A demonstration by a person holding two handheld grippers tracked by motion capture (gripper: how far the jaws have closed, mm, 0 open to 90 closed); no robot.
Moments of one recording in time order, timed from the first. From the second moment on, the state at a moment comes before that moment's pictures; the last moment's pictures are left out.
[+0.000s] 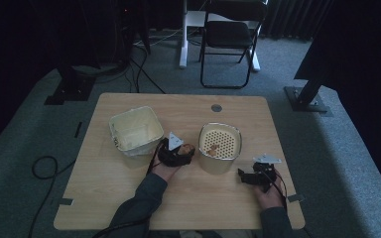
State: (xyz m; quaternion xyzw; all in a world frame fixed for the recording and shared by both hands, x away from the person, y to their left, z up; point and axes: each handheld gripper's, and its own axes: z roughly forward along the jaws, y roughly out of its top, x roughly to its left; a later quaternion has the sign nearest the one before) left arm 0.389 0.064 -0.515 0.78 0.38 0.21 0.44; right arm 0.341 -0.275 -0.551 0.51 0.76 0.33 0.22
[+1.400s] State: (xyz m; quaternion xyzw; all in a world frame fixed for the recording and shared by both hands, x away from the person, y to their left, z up) left arm 0.363 0.083 -0.435 0.76 0.35 0.23 0.49; right arm 0.340 -0.276 -0.548 0.49 0.78 0.33 0.21
